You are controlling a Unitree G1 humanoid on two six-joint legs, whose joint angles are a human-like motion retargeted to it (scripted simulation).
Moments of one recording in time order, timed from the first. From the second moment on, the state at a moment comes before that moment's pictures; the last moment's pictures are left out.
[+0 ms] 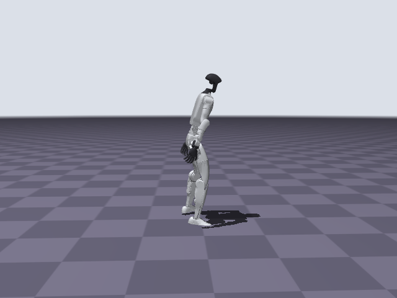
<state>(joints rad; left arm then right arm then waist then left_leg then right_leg) -0.06 0.10 0.31 1.64 -0.02 0.02 0.07 -0.07 -0.27 0.08 1.69 -0.29 0.03 -0.05 -0.01 -0.01 0.13 -0.31 0.20 0.41 0.33 -0.21 -0.10 -0.37 -0.24 -0.34 0.34 -0.04 0.06</state>
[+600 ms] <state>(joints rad) -0.89 0.40 0.06 1.31 -0.03 -0.01 0.00 -0.79 -0.35 0.05 1.14 -0.29 -0.09 0.03 0.01 -0.05 0.16 -1.46 0.41 0.20 1.71 -0.63 0.04 -1.48 -0.29 -0.21 1.62 -0.45 -0.13</state>
